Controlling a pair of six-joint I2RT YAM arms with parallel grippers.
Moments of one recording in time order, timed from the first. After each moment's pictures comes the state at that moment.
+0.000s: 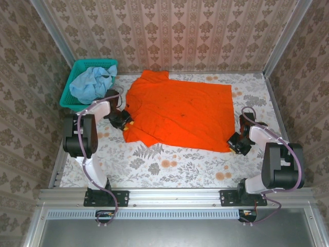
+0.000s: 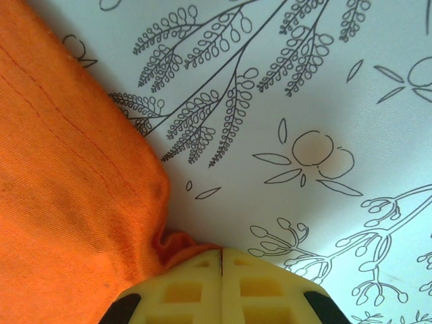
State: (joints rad) left arm -0.13 1.88 1.26 -0.75 0.34 -0.76; right arm -0.12 1.44 0.71 -0.74 -0.11 0.73
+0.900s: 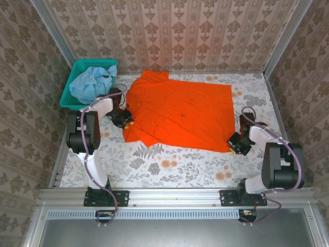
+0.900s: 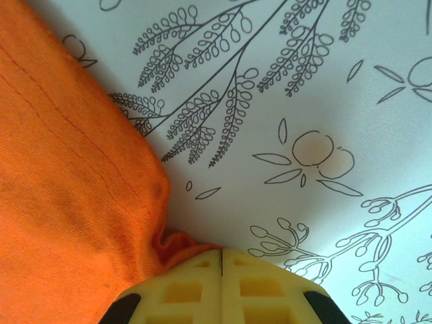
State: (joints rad) left arm -0.15 1.95 1.34 -0.82 0.28 -0.68; right arm -0.12 1.44 0.71 -0.74 -0.11 0.73
